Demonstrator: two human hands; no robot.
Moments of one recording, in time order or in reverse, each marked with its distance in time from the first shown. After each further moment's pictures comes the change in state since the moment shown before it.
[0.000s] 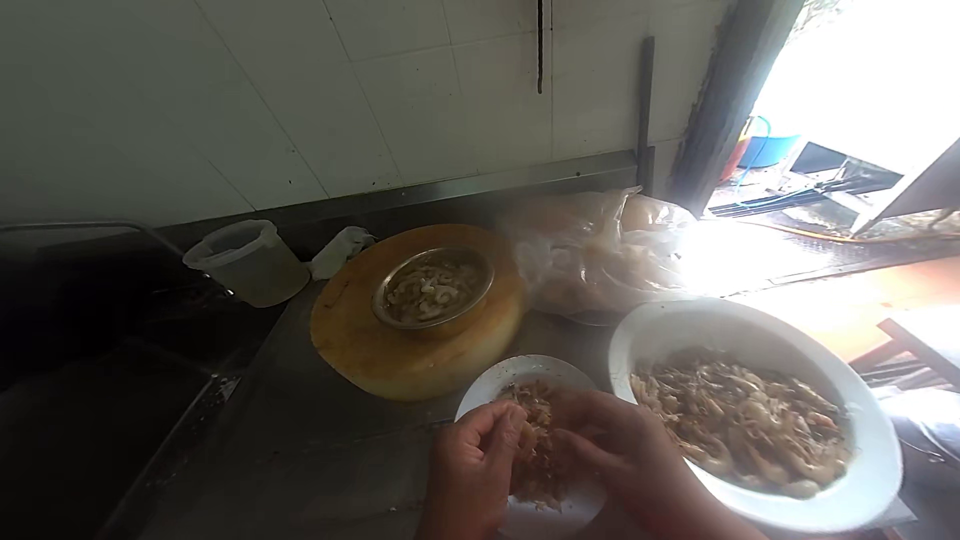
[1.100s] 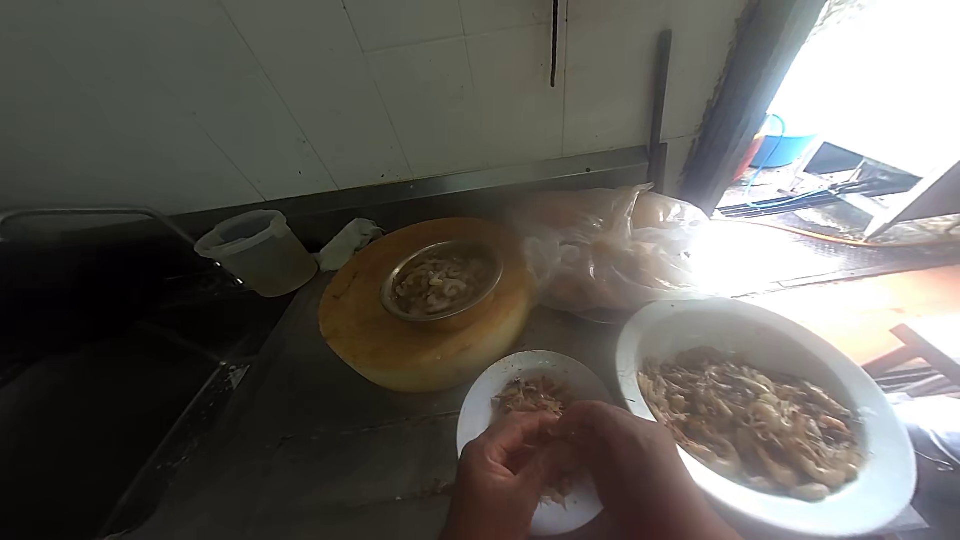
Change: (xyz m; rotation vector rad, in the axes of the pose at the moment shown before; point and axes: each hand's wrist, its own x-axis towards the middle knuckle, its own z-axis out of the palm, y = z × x) left_hand -0.018 0.002 0.010 -0.234 -0.134 -0.083; right_hand -0.009 -0.001 0.014 -0.470 0.147 -0.236
